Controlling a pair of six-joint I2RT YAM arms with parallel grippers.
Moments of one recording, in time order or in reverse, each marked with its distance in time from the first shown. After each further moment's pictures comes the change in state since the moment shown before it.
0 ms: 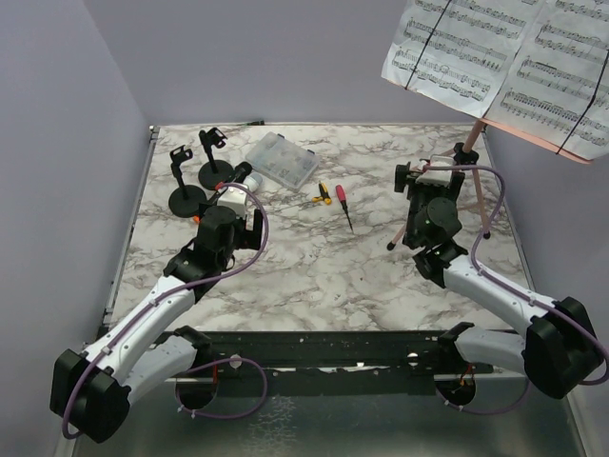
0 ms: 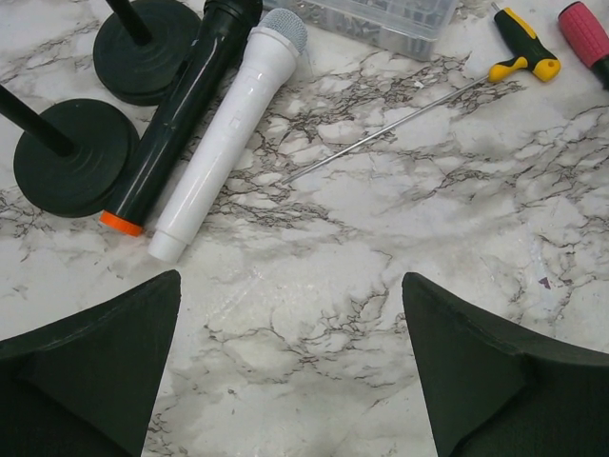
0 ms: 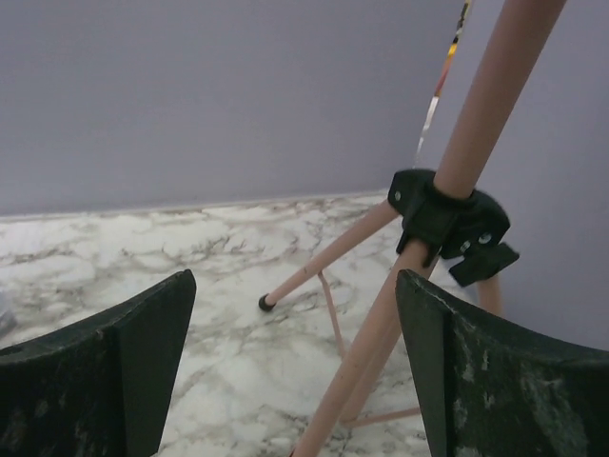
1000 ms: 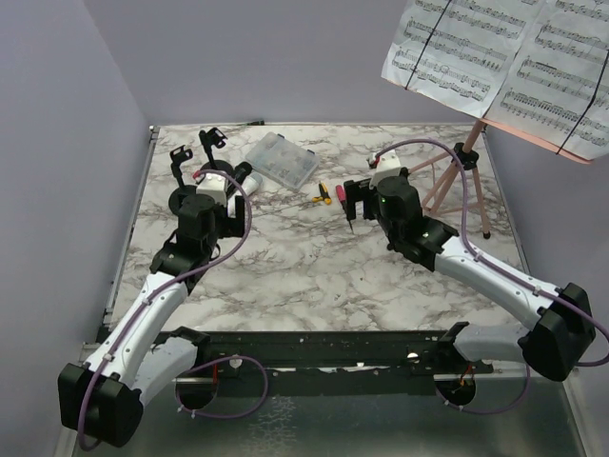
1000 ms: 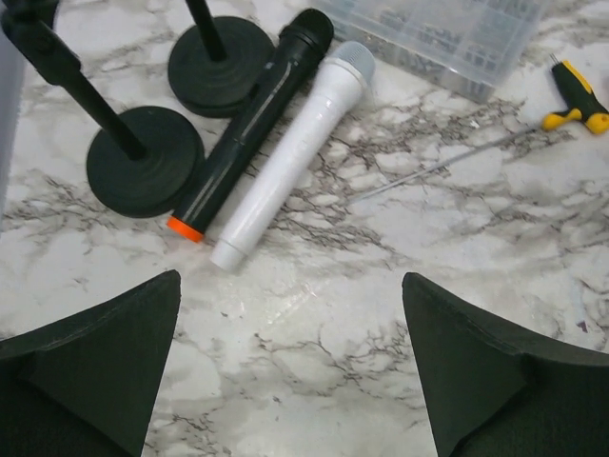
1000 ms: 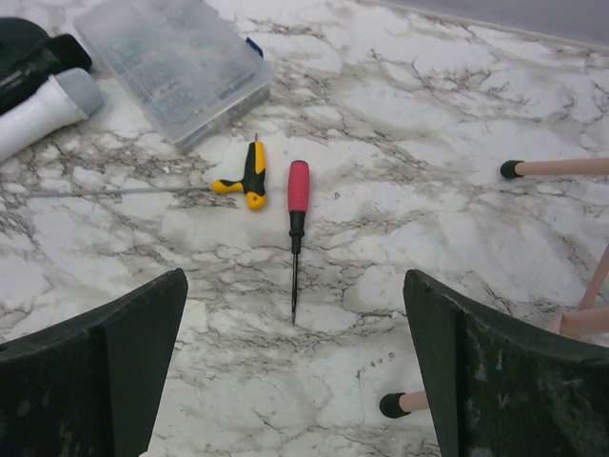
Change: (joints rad) left arm 0.200 0.012 0.100 -0.045 0.074 0.039; right arm 0.171 0.121 0.327 -0.783 -0.330 0.391
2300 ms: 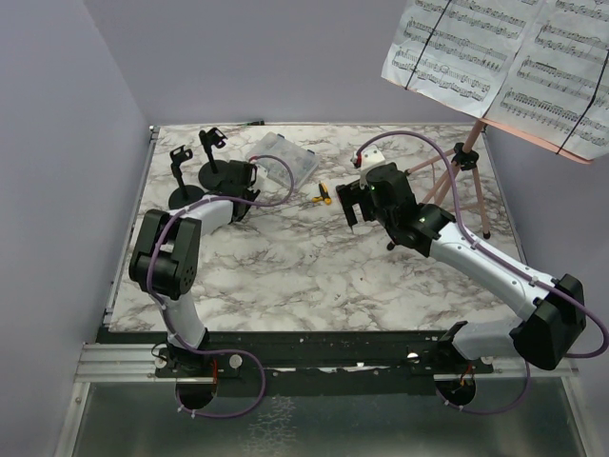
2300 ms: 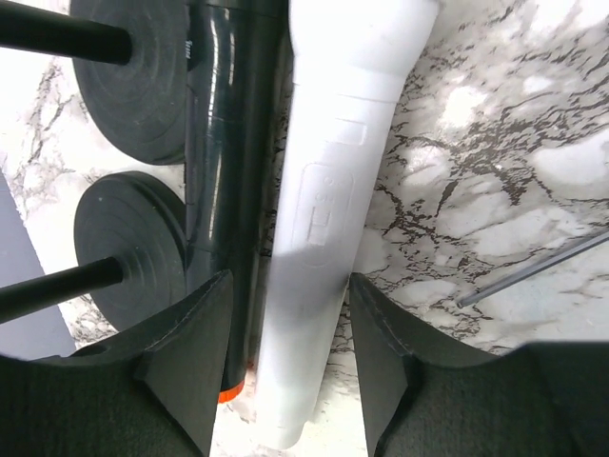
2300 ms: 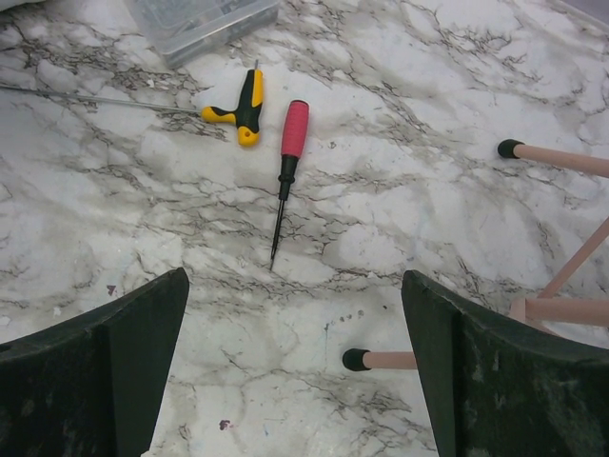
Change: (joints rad) left arm 0.044 0.900 0.336 0.129 -0.080 0.467; right arm 0.001 0.060 0.156 -0.259 -0.068 -0.112
